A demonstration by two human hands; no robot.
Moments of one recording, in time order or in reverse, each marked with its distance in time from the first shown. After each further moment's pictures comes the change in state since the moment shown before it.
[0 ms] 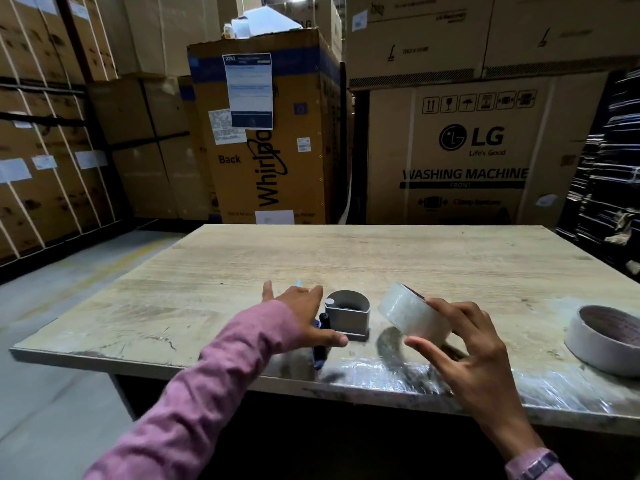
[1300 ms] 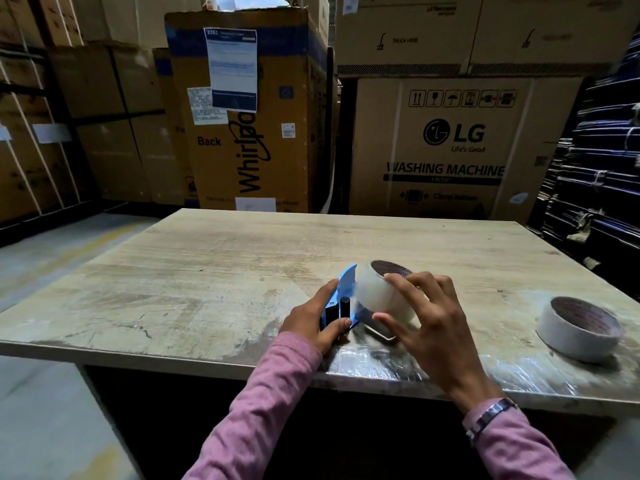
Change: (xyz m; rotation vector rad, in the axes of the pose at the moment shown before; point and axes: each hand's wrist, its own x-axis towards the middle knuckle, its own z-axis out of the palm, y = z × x) left_hand 0.034 0.029 0.081 -0.629 0.555 0.086; right_hand 0.028 -0.022 0.010 -0.522 -0.116 -0.201
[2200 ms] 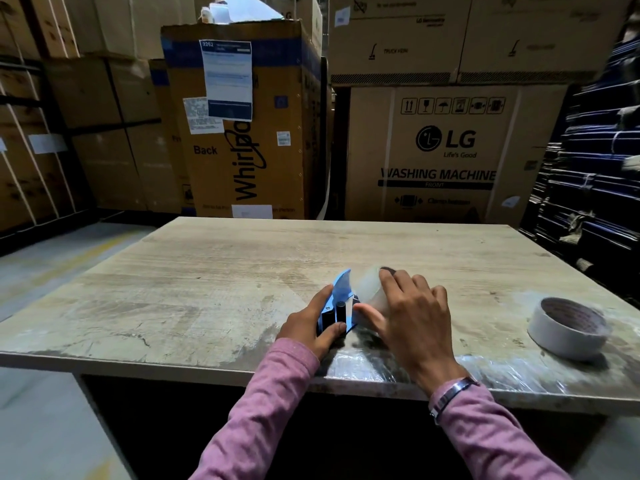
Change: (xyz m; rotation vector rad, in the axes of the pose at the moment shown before) left_hand -0.003 0.001 0.001 -0.032 0.000 -0.018; right_hand 0.019 -0.020 0.014 -0.376 -0.057 0.112
